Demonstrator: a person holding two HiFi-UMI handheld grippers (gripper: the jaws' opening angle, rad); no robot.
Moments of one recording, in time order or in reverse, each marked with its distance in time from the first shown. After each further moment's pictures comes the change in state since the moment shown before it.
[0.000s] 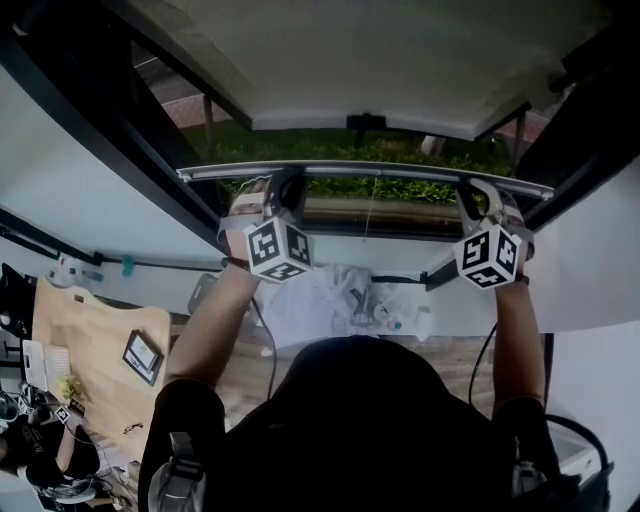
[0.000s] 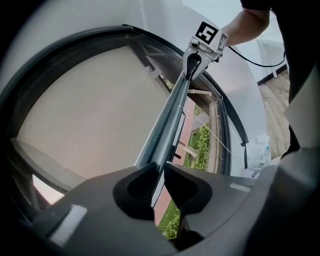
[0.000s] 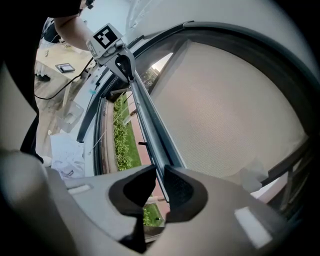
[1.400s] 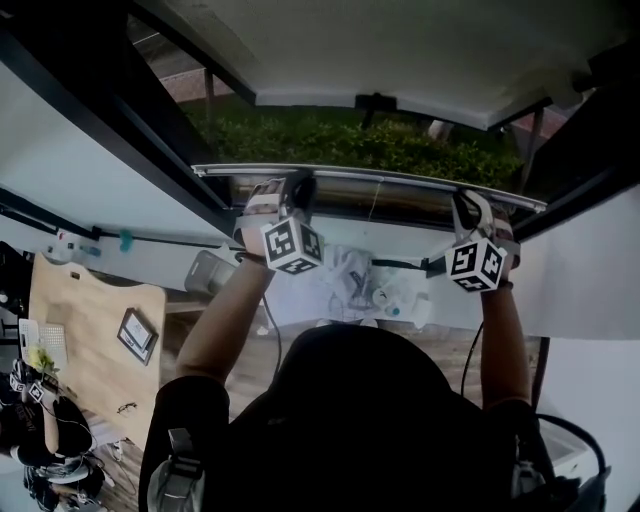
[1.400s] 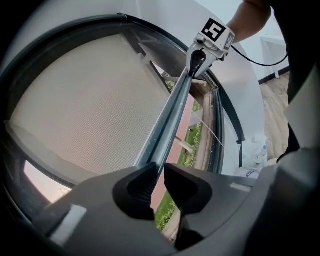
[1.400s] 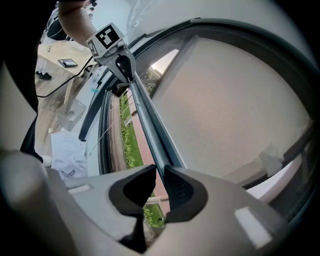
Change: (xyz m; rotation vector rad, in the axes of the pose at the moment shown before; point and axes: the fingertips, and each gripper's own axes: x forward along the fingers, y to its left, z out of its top) left arm 0.031 -0.069 -0.037 -0.040 0.060 -0.033; right arm 0.035 0.067 -0.037 0.011 0.001 0.010
